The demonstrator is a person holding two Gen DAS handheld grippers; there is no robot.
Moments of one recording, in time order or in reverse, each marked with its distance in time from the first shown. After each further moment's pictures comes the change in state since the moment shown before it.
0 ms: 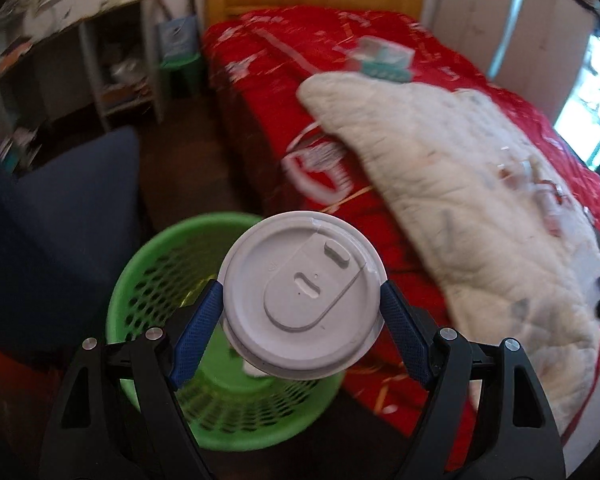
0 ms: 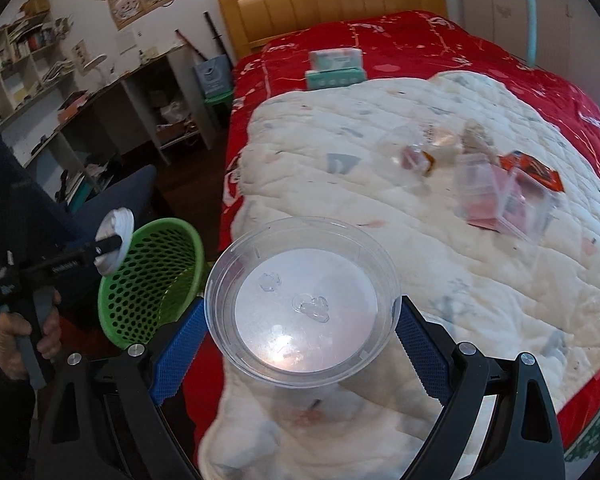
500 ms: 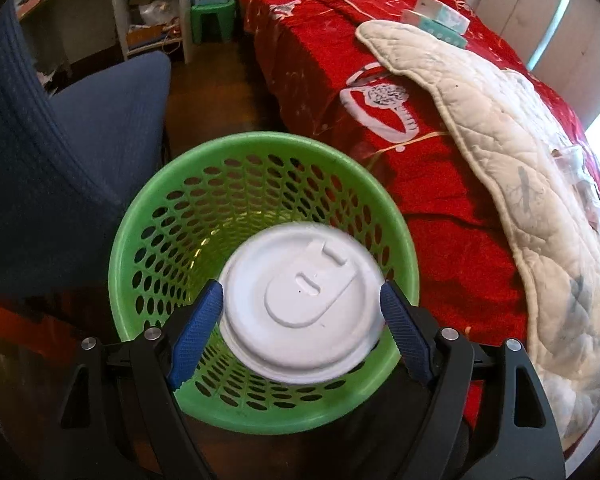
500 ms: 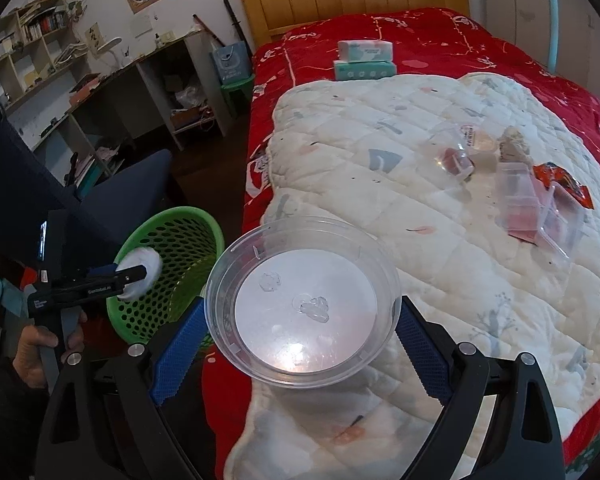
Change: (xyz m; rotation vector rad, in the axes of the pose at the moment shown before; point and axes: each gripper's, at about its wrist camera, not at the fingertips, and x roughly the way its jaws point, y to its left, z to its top) left arm 0.041 0.042 -0.034 -0.103 0.139 0.037; right arm 0.023 0.034 0.007 -0.044 0.040 0.033
